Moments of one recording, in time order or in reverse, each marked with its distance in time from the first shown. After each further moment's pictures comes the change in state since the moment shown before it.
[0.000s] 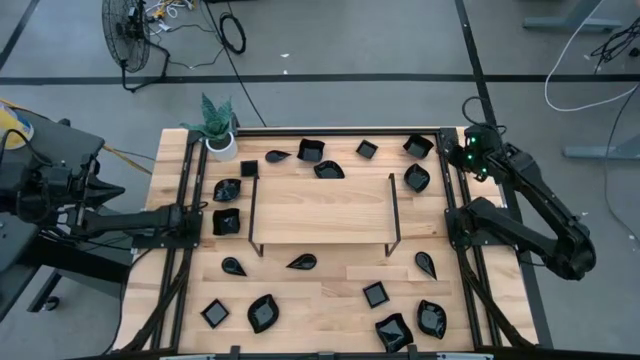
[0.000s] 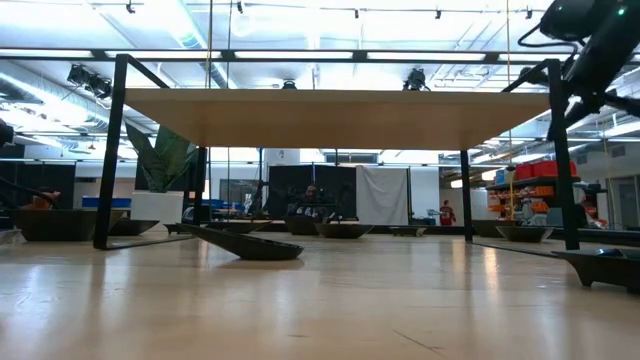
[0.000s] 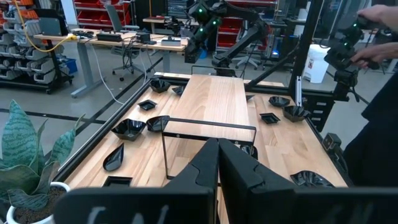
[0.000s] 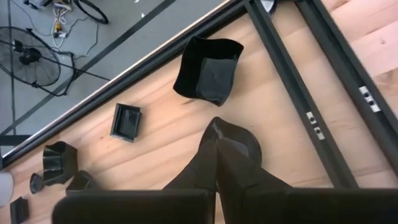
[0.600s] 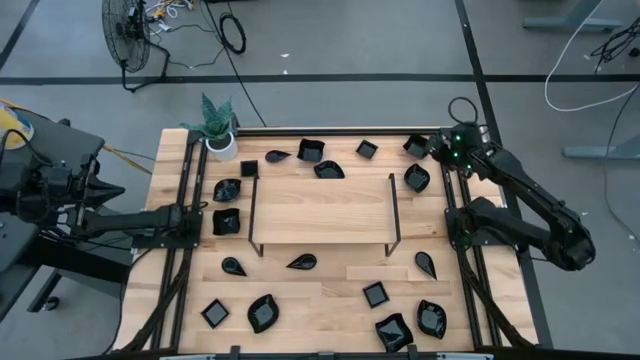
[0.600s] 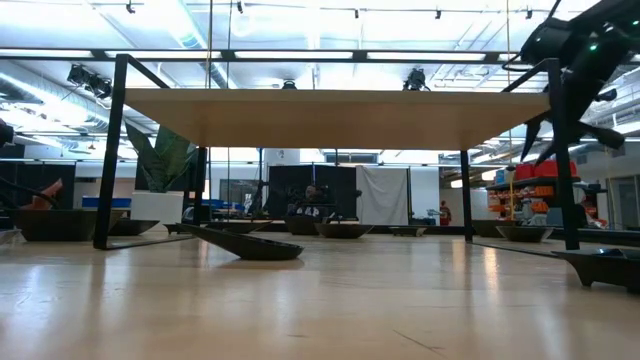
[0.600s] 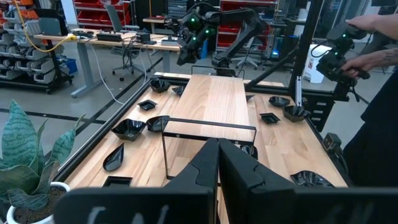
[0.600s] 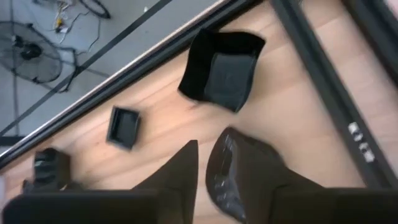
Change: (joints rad) left arm 0.000 0.000 0.000 0.000 0.000 0.000; right arm 0.000 0.122 -0.117 0.243 -0.007 -0.005
